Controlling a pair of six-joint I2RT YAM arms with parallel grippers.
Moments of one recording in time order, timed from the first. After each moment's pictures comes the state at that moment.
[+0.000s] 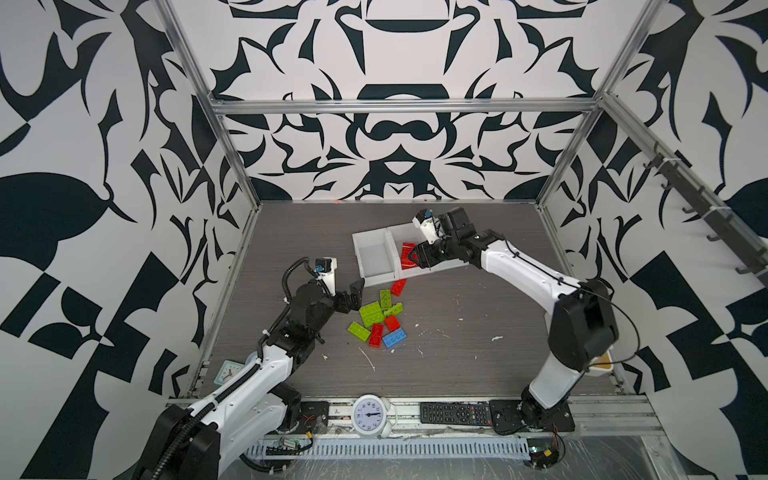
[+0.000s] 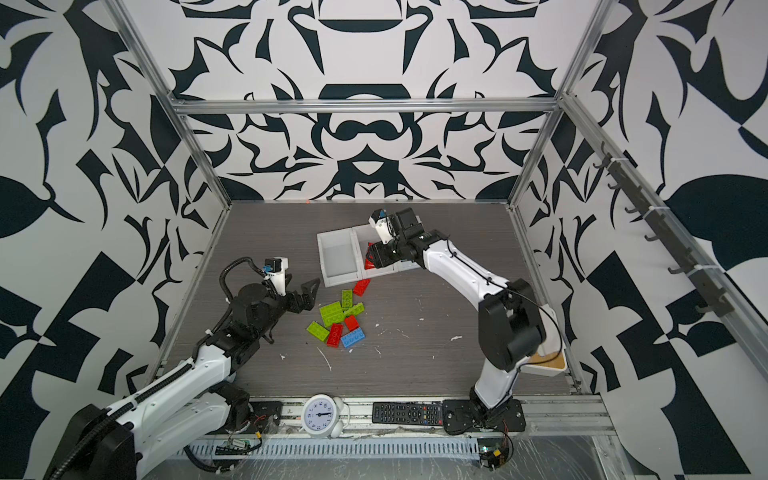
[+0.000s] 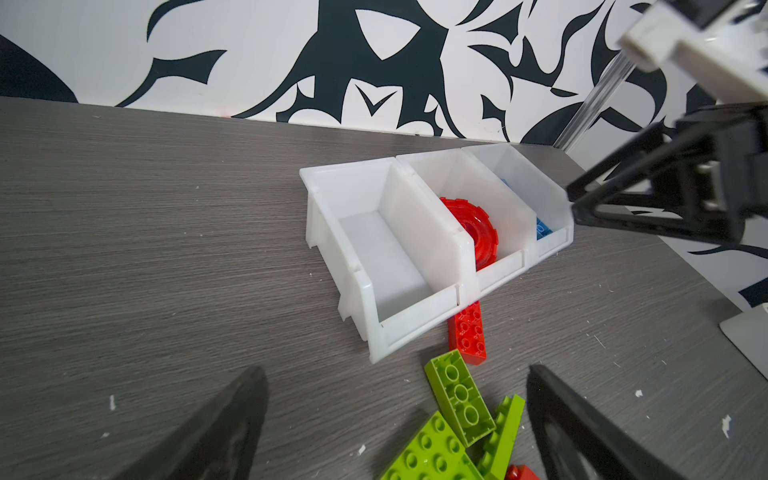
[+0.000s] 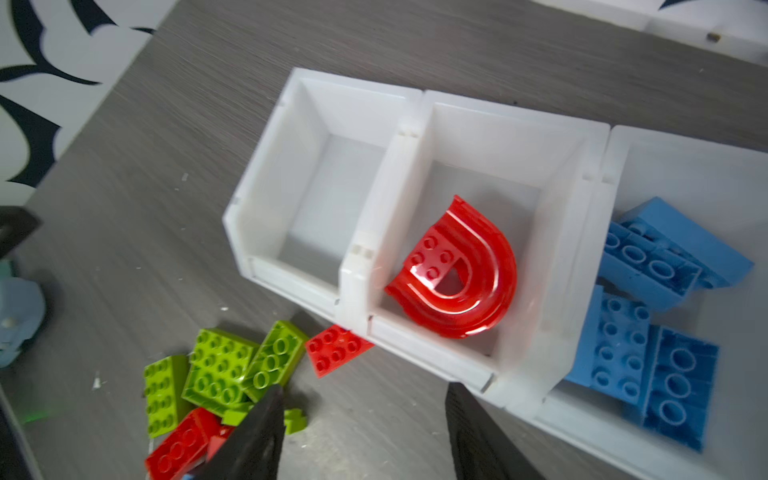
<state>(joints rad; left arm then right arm) -0.47 0.94 0.36 0.29 0.00 -0.29 0.57 1.64 1.33 -0.47 -0.26 0.08</state>
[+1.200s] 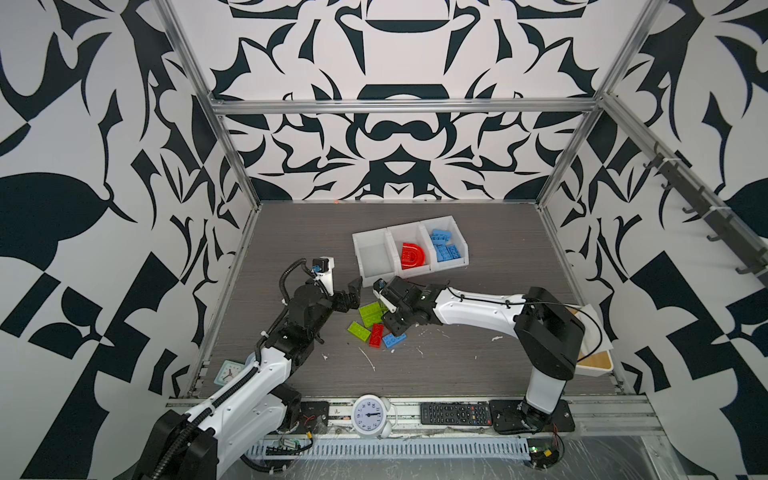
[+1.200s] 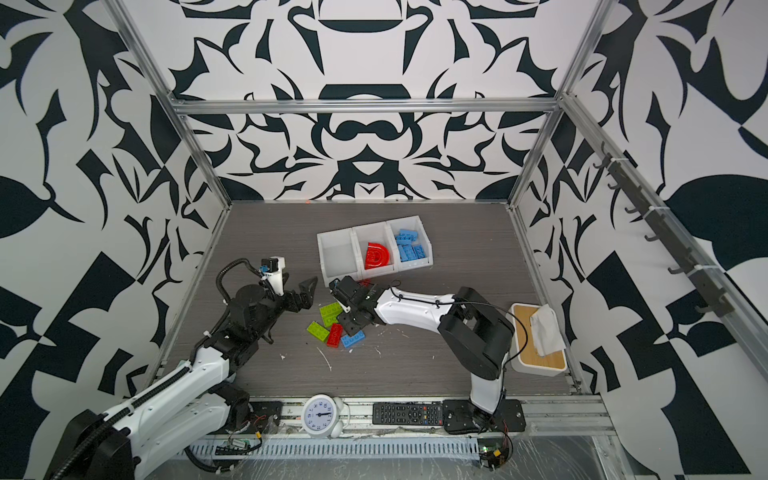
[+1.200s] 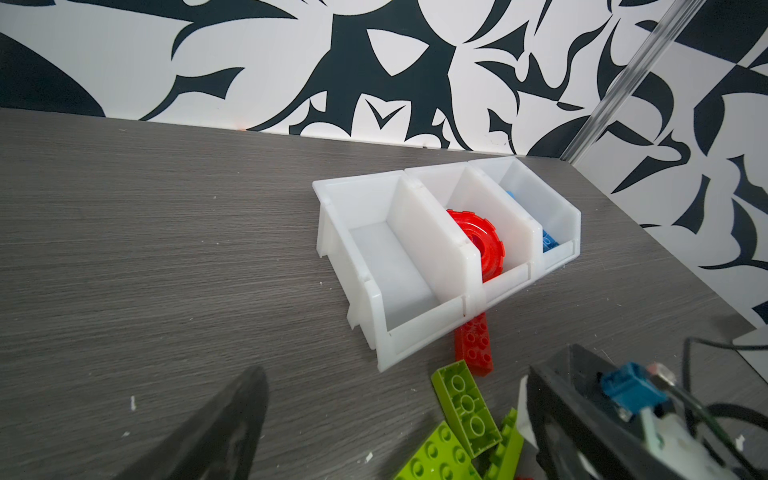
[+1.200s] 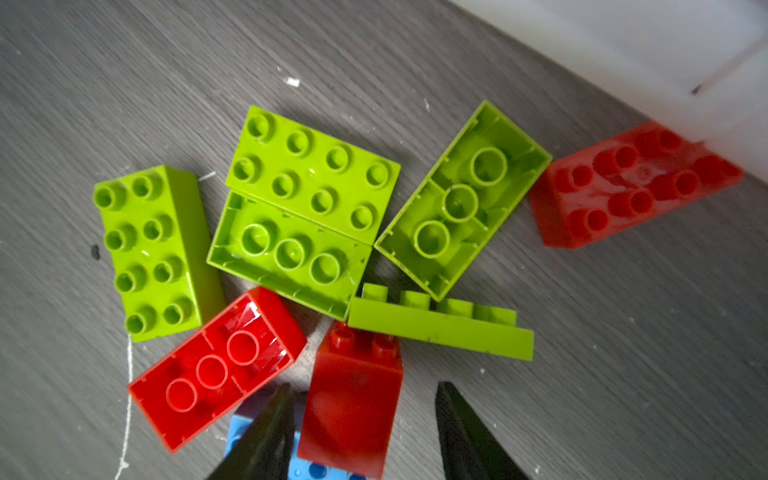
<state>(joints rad) -0.47 0.91 0.36 0.29 -0.04 -0.29 0.97 1.82 1.18 -0.48 0.03 0.23</state>
